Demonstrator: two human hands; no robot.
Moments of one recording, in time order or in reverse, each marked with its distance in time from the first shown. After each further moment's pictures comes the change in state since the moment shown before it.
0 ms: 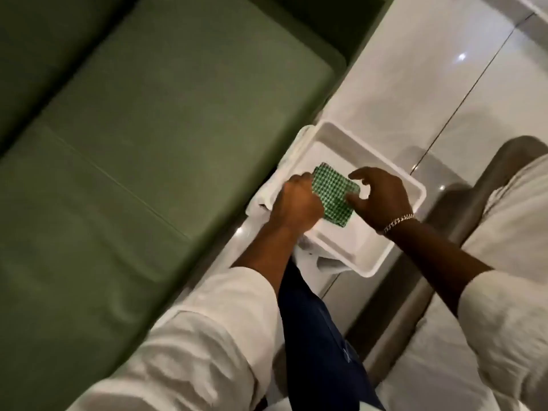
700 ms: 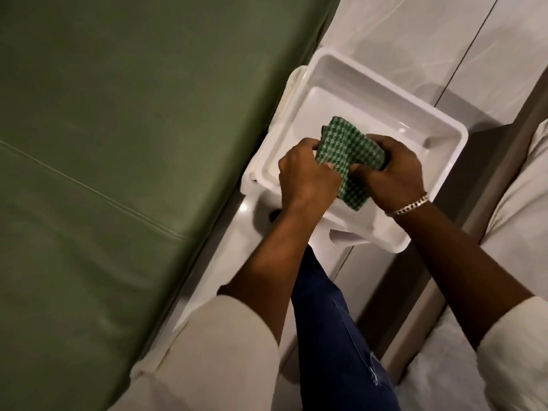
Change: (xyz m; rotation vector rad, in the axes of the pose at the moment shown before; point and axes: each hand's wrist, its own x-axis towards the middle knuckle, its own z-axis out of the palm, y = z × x) left_hand 0.014 -0.009 0.035 -0.197 0.057 -0.108; right_hand -0.005 0.020 0.061 0.383 0.179 0.345
